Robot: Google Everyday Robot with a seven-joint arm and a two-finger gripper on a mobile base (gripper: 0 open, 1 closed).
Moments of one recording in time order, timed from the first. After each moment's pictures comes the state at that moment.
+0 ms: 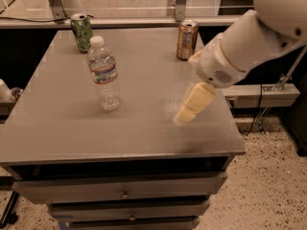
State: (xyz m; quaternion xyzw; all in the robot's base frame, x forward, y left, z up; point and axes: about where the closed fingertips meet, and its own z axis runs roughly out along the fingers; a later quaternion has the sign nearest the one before) arm 0.495 -0.087 0.906 -0.59 0.75 0.09 0.27
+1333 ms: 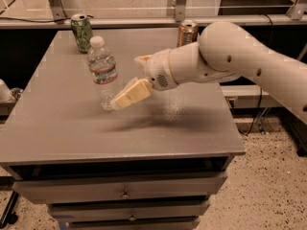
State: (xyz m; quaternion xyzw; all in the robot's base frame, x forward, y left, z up) arm 0.562 0.067 0.882 -0.53 0.67 0.31 0.42
